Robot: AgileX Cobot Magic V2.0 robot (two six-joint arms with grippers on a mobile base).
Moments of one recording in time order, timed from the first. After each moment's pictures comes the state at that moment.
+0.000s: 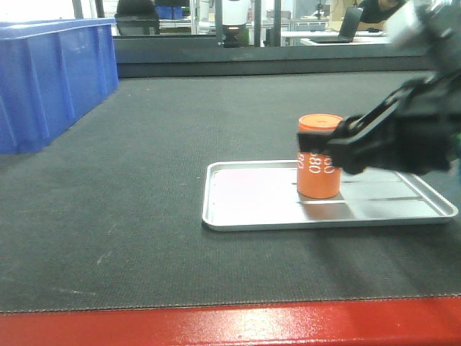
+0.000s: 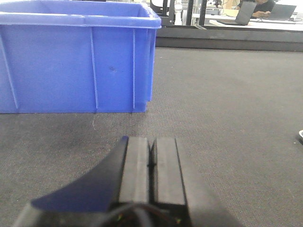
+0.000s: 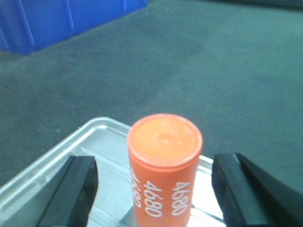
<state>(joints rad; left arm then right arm) -0.12 -0.01 0.03 -0.07 0.07 0.03 0.33 1.51 -0.34 -0.24 -0.93 0.16</state>
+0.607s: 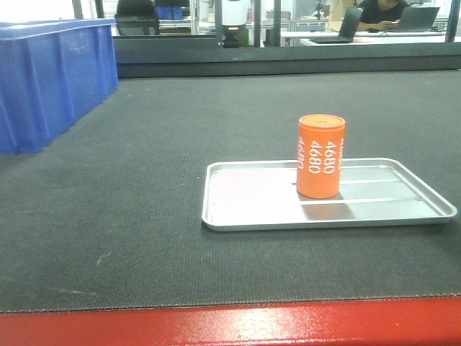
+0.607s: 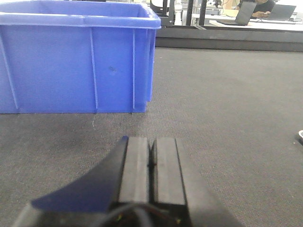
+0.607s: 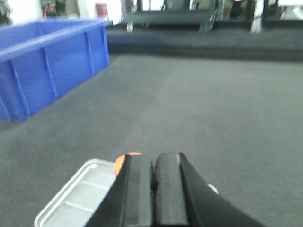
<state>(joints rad) -0.12 -0.01 0.03 -0.07 0.07 0.03 0.33 0.50 -0.31 -0.24 -0.08 0.34</state>
